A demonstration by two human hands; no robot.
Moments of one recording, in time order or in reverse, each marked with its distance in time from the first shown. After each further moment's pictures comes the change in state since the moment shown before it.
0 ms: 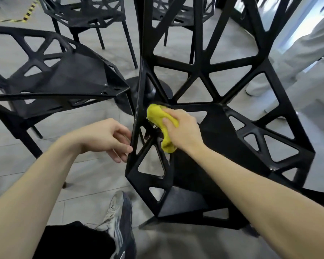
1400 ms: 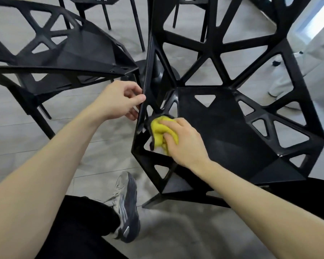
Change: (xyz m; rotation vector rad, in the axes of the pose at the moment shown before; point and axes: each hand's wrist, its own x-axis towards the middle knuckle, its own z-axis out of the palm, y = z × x) left_hand 0.020 0.009 0.003 0.001 0.486 0.206; right_hand -0.089 -0.015 0.014 -0.089 -0.163 -0.174
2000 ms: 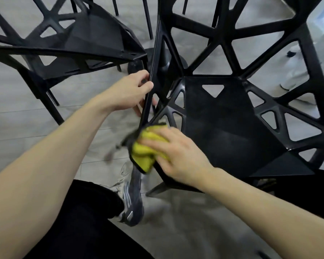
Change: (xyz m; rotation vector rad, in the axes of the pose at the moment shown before) left_hand -0.008 0.000 0.010 0.060 -0.151 0.000; right_hand -0.038 -0.021 0.011 -0.013 -0.139 -0.392
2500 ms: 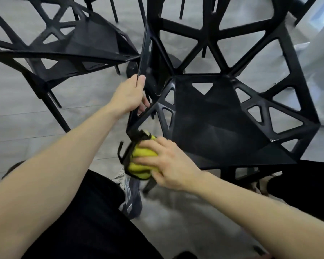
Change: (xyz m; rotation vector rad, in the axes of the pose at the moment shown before) left_hand 0.006 0.002 0.043 -0.025 0.263 -0.115; right_hand -0.043 0.004 0.011 -0.113 -0.178 -0.139
